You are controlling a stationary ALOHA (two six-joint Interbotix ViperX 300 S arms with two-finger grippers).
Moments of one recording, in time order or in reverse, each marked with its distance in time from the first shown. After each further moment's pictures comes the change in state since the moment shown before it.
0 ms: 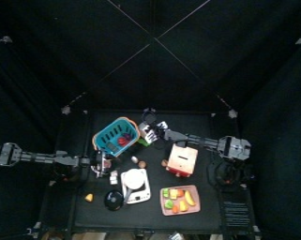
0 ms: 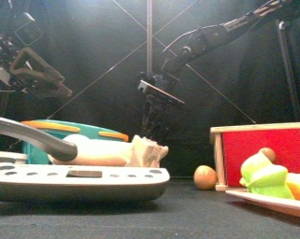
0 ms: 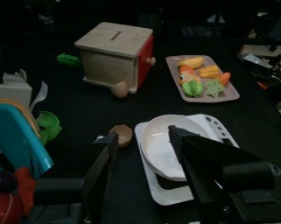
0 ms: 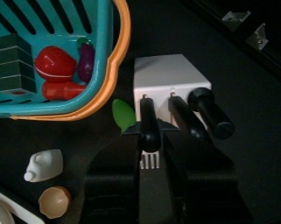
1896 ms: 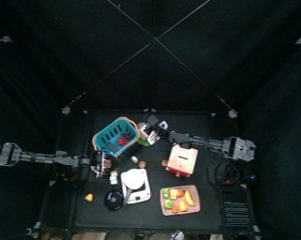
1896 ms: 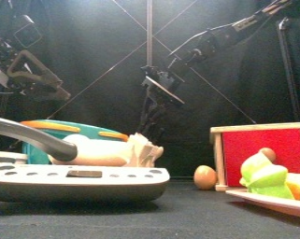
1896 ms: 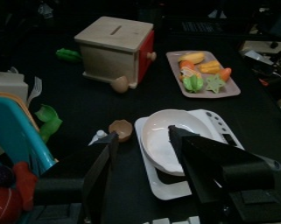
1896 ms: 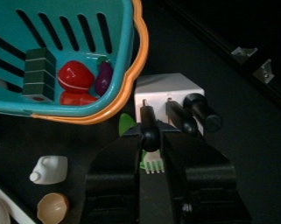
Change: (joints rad) left arm 0.000 0.000 0.012 -0.003 0.003 0.000; right arm -0.020 -0.074 0.137 -0.075 -0.249 0.002
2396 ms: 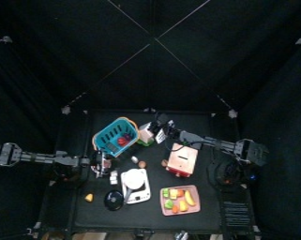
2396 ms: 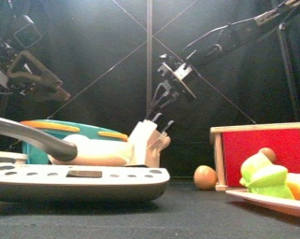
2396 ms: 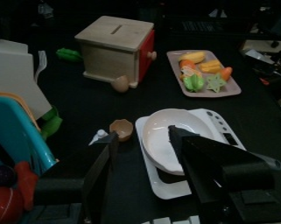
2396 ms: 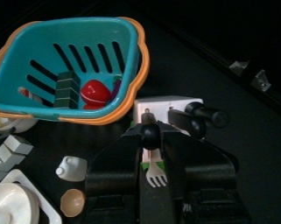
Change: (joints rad) left arm 0.014 0.000 0.002 0.000 0.002 0.000; right arm -0.041 -0.153 0.144 0.037 -0.173 0.000
